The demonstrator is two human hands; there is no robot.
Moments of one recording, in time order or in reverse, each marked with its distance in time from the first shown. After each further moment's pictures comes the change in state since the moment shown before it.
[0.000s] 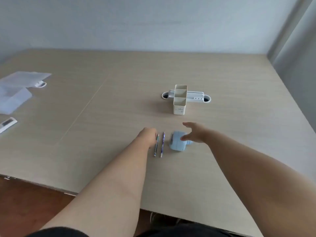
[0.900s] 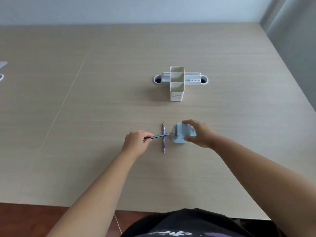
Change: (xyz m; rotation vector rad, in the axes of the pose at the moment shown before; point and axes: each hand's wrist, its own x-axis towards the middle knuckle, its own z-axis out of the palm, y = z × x) left_hand 0.014 -0.069 0.013 -0.143 0.147 0.321; right_hand 0.015 0.021 0.040 -0.059 0.141 -0.019
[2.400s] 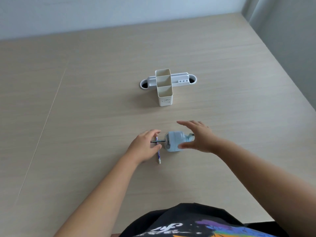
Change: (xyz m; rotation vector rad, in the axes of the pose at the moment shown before) left_hand 0.043 0.035 0.007 -0.067 -0.230 0.143; right_hand -0.007 0.002 -0.023 -0.038 0.023 -0.048
